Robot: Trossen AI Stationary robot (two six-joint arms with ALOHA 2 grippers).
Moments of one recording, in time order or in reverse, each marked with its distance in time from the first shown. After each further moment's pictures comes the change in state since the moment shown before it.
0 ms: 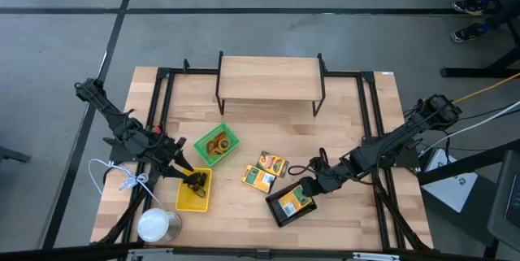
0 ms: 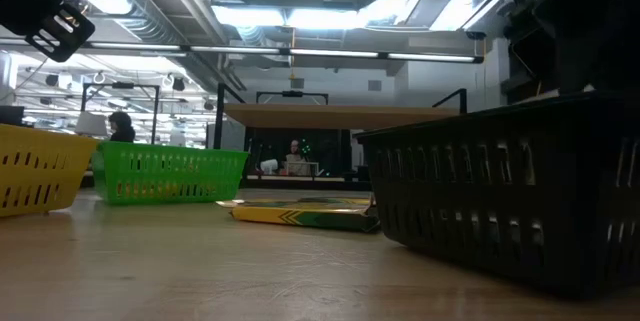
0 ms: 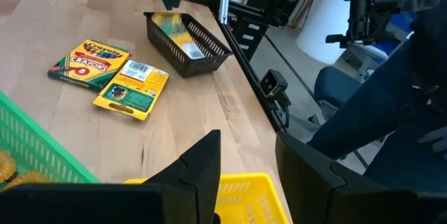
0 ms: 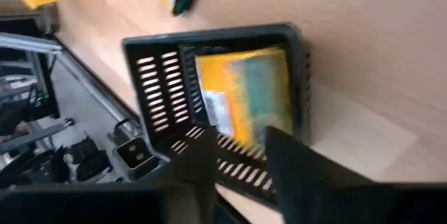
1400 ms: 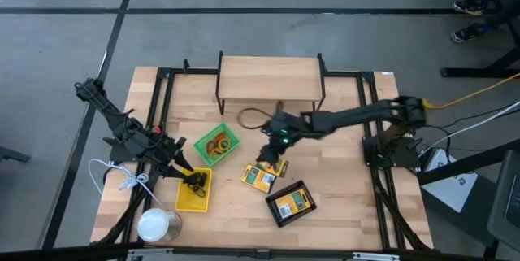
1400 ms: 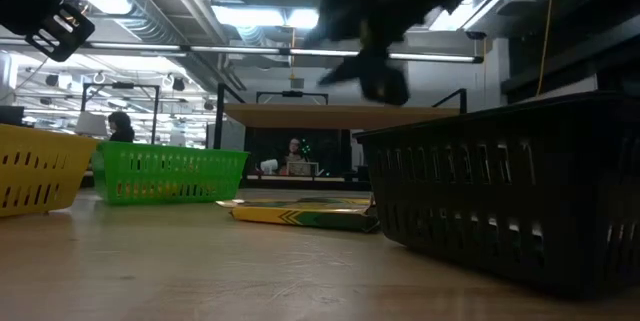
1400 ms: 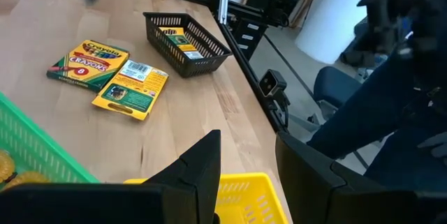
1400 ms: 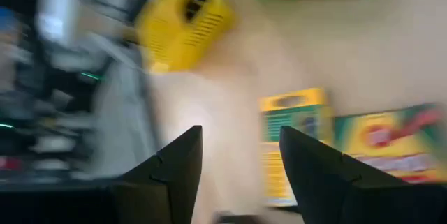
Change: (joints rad) left arm 0.000 0.000 0.001 0.000 0.001 0.000; right arm -0.531 0.351 0.501 -0.032 -0.391 -0.926
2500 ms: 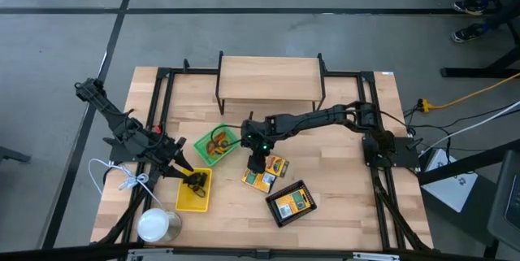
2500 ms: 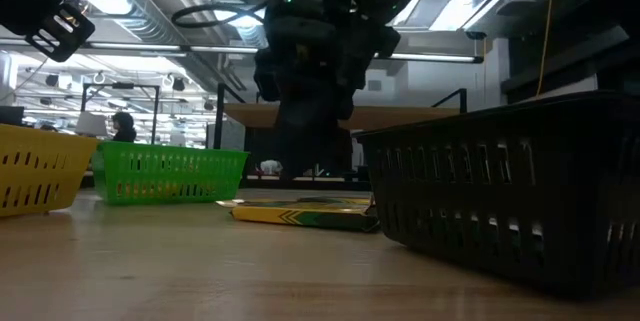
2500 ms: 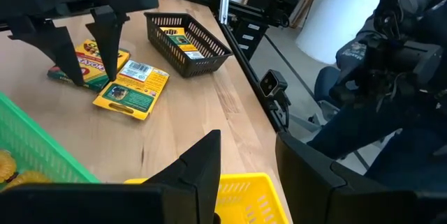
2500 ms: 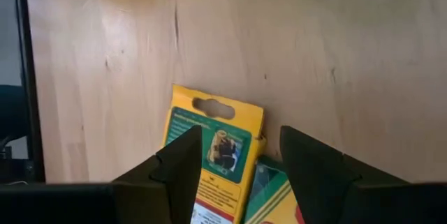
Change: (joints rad) left arm 0.000 0.000 0.000 0.000 0.000 0.000; right arm -0.020 0.412 0.380 -0.321 -0.064 -0.481
